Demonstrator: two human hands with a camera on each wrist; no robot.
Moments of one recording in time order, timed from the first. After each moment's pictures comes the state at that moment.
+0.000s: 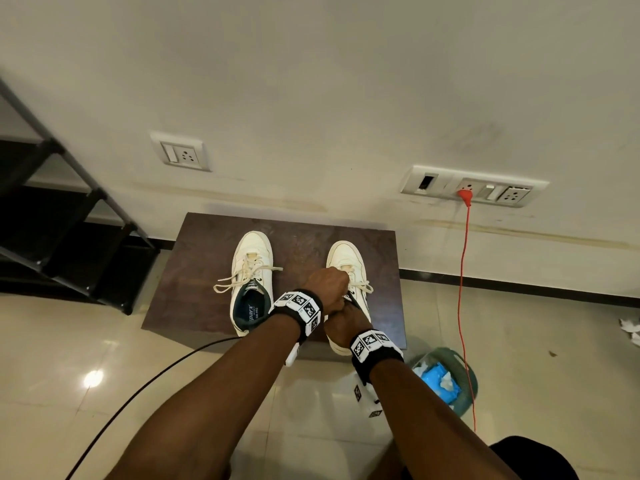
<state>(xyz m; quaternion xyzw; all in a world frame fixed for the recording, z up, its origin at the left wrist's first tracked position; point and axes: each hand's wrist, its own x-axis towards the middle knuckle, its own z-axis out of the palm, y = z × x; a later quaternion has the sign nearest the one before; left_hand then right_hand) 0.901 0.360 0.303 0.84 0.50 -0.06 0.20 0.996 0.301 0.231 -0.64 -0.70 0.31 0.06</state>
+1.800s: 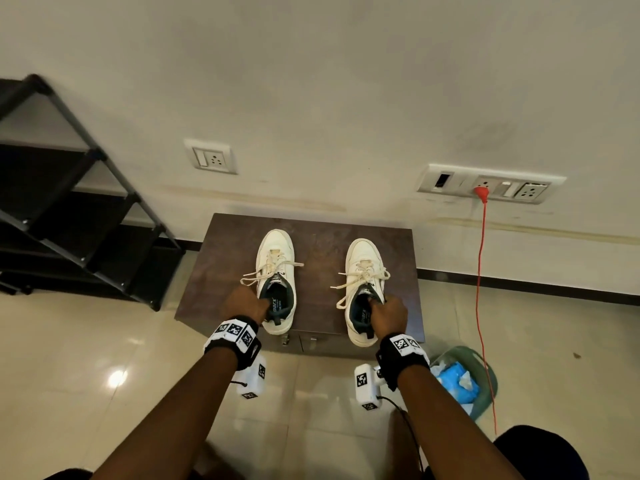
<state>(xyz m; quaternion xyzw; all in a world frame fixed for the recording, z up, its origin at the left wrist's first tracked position) 0.729 0.298 0.274 0.46 0.82 0.10 0.32 1.019 0.288 0.242 -0.80 -0.39 0.37 0.26</state>
